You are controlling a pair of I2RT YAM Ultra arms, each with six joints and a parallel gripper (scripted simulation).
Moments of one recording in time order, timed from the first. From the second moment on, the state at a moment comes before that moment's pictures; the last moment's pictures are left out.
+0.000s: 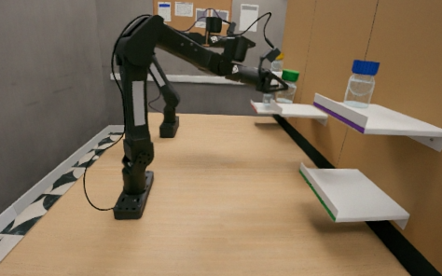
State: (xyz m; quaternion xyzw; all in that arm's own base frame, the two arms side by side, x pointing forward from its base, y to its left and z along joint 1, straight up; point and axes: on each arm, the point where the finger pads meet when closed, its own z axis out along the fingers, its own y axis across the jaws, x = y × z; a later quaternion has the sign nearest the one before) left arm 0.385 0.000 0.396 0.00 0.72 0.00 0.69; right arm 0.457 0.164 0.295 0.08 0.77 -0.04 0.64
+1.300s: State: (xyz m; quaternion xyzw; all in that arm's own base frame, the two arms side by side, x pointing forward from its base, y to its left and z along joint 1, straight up) left arm 0.385 0.000 0.396 0.00 0.72 0.00 0.69; right arm 0.432 0.240 0.278 -0.08 0.76 0.04 0.64
